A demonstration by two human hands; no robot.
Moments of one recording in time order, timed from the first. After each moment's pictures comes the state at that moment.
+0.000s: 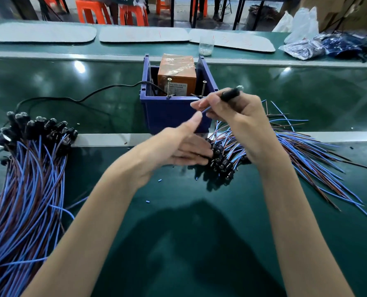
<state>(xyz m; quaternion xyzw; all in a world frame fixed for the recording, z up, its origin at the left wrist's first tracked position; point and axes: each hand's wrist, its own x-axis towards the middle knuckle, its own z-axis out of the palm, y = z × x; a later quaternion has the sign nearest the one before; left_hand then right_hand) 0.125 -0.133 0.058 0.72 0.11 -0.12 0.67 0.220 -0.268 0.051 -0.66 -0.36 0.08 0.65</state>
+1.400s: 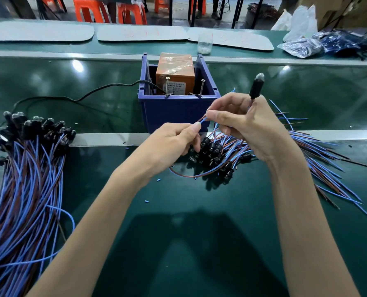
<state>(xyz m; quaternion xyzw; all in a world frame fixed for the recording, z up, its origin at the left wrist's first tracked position) 0.127 -0.131 0.045 0.82 0.06 0.01 0.57 0.218 -0.283 0.062 -0.71 -0.29 0.14 0.63</state>
